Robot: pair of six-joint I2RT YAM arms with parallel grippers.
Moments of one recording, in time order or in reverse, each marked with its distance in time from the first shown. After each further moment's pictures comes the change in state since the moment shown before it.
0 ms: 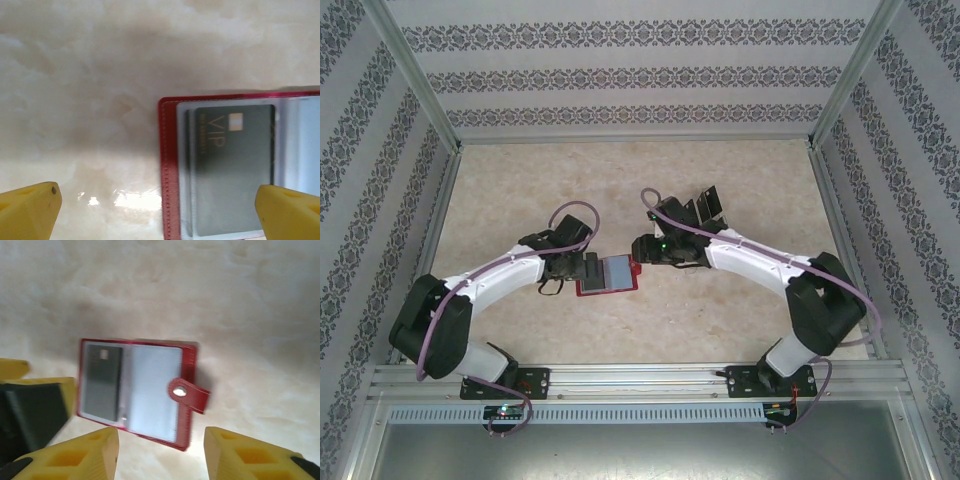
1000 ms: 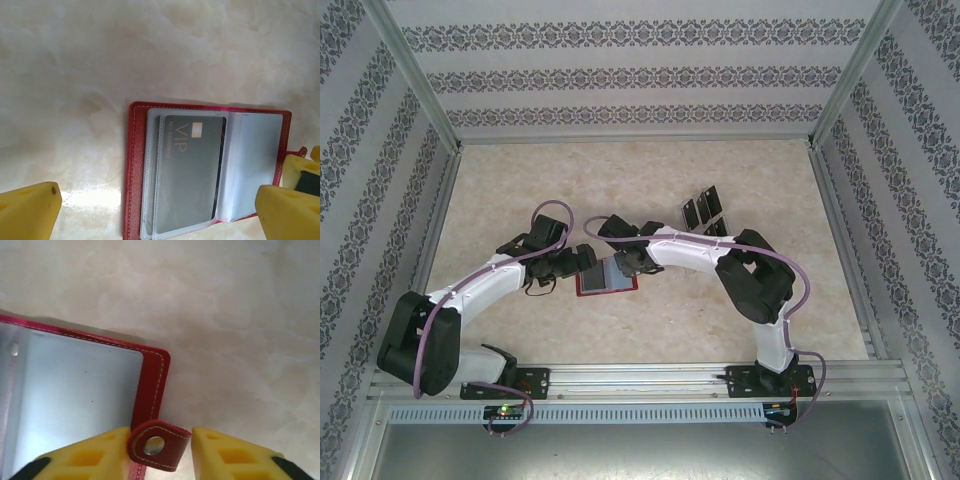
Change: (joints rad) left arm 0.137 -0.095 -0.116 0.189 0.282 -0.081; right arm 0.163 0.361 0.301 -0.231 0.385 -0.109
